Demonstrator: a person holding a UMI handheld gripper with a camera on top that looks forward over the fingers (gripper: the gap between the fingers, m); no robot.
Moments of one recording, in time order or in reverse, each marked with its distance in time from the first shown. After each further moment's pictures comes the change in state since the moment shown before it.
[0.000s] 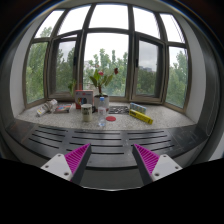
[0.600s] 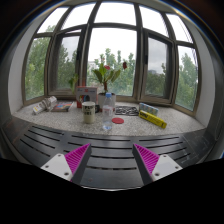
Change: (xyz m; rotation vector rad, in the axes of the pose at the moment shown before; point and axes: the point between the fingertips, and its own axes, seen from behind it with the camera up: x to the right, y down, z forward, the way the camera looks) arm -0.030 0.004 0.141 0.016 -0.046 -0.035
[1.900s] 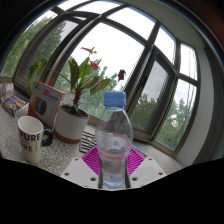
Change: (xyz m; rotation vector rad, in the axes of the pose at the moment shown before) arm 0.080 -0.159 0.329 0.196 0.389 -0.286
